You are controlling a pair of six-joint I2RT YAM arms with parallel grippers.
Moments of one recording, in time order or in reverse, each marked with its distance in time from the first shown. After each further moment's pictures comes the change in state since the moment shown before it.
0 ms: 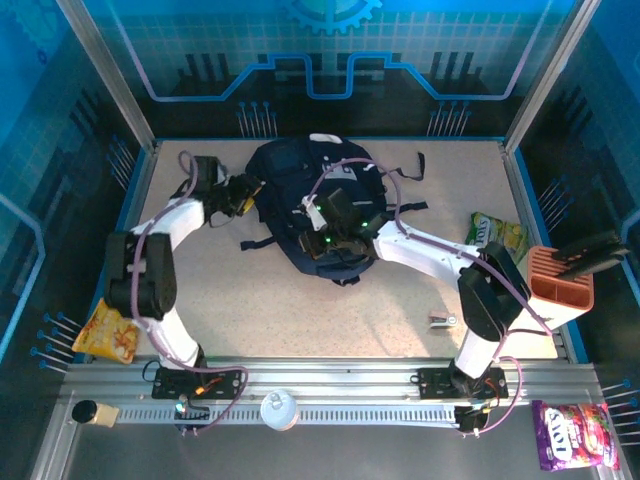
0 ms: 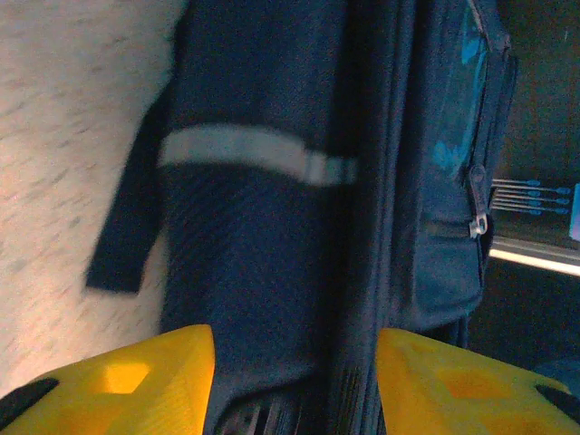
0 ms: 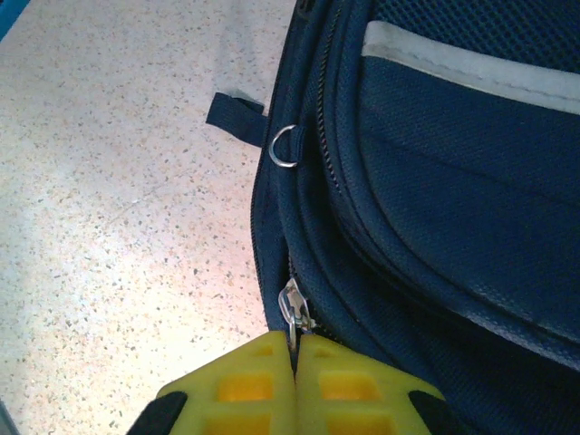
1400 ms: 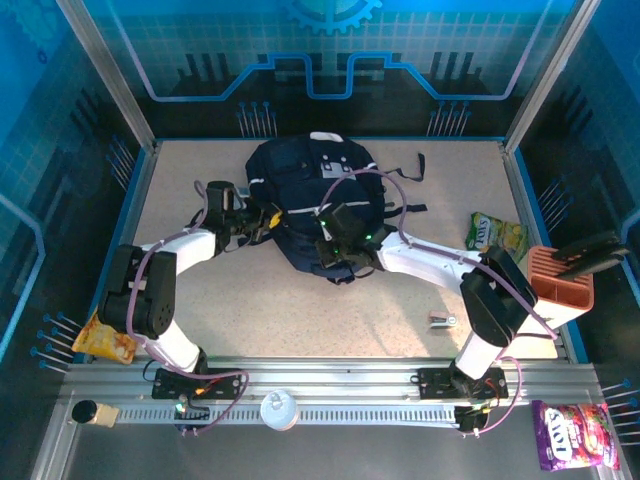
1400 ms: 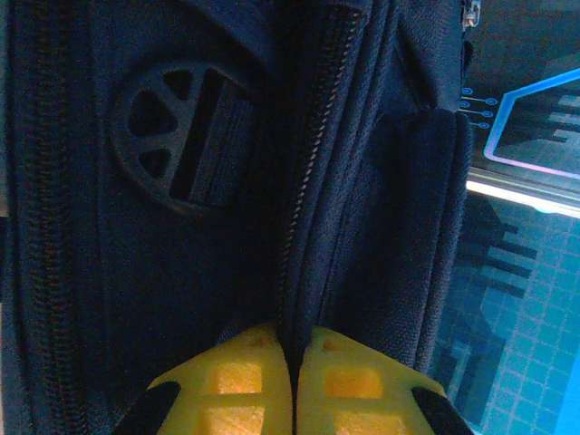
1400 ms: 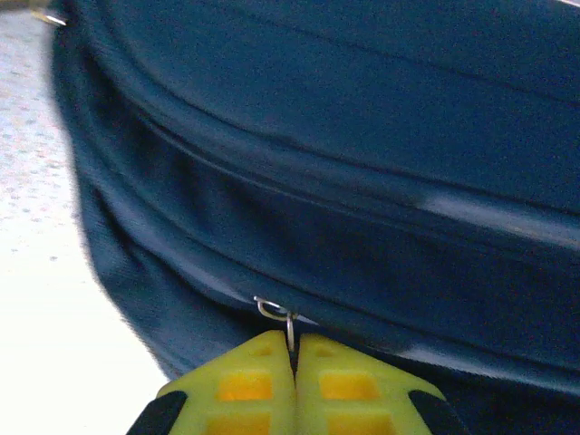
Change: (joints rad) left arm -0.120 -0.071 -0.260 0.332 0.150 -0.278; right arm 0.006 -0.056 -0.158 0.018 0.264 0.013
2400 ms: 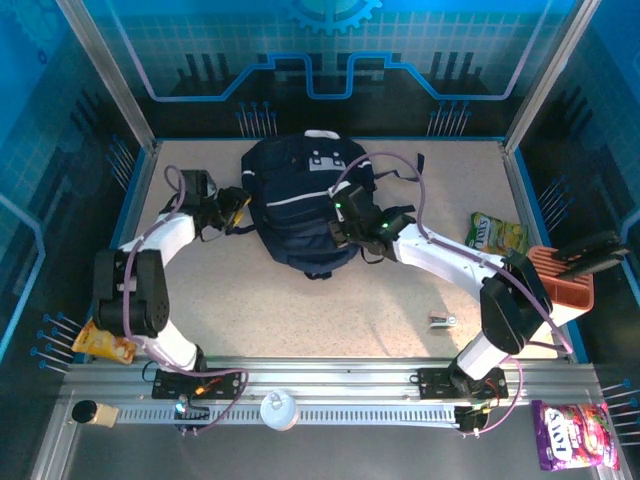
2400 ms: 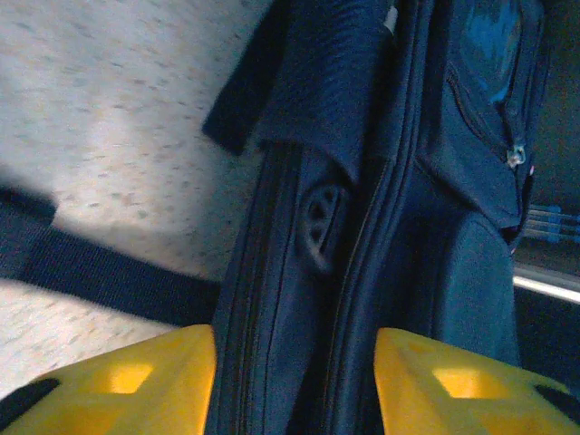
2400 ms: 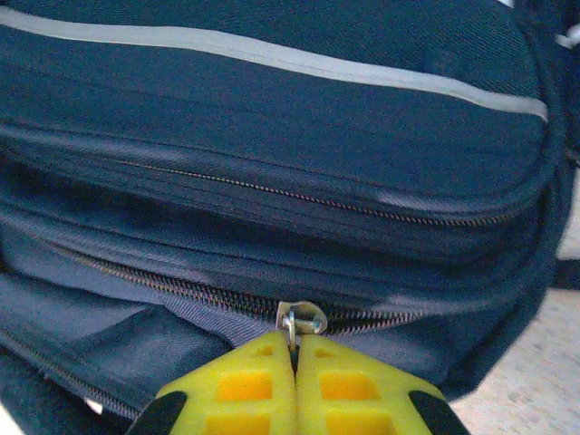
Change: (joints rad) left arm 0.162 -0.048 0.138 -0.370 -0.200 0.271; right arm -0.055 -0.062 0.069 -0.011 0.080 -0.100
